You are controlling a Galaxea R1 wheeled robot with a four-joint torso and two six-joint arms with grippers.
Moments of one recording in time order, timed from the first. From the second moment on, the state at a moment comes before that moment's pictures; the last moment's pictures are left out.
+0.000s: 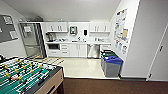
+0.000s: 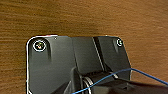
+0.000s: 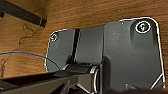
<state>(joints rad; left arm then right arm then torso) 1.45 2.73 -2.23 0.03 -0.03 0.00 -1.55 2.79 -2.32 -0.20 0.09 0.19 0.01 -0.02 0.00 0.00</state>
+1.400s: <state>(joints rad) 1.45 2.73 -2.23 0.03 -0.03 0.00 -1.54 2.80 -2.32 -0.20 0.09 0.19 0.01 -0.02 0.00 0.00</state>
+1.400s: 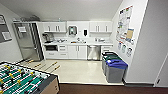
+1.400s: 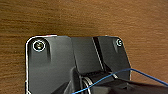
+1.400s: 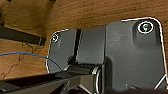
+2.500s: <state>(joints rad) 1.45 2.73 -2.23 0.03 -0.03 0.00 -1.54 2.80 -2.32 -0.20 0.09 0.19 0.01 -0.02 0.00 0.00</state>
